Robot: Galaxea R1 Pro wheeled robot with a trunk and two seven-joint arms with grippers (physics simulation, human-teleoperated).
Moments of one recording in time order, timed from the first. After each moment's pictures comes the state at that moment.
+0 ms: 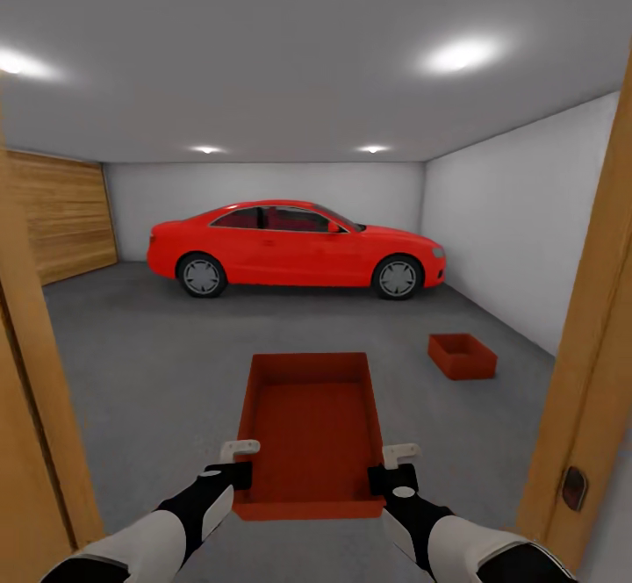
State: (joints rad) left arm -0.70 -0.08 -0.14 -0.15 0.20 0.07 0.16; right arm -0.73 0.15 0.27 0.00 -0.14 -0.17 -0.26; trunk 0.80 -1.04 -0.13
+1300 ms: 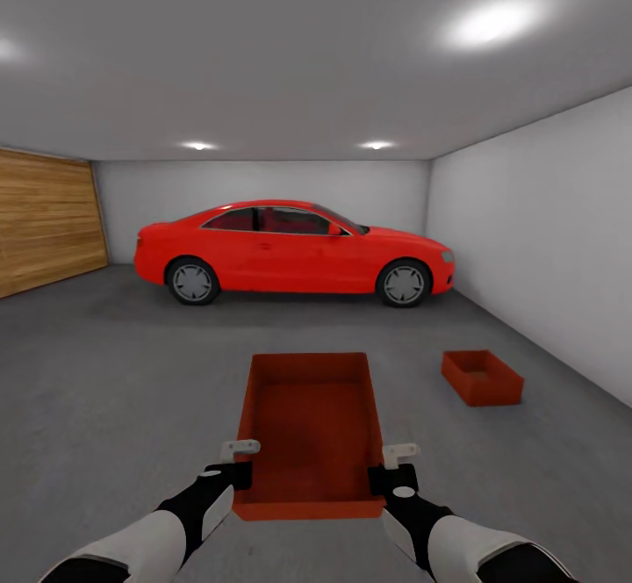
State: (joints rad) left arm -0.70 -0.08 -0.14 -0.15 0.20 0.07 0.16; right arm -0.73 0.15 0.27 0.00 -0.14 -0.17 -0.26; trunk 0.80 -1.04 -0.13
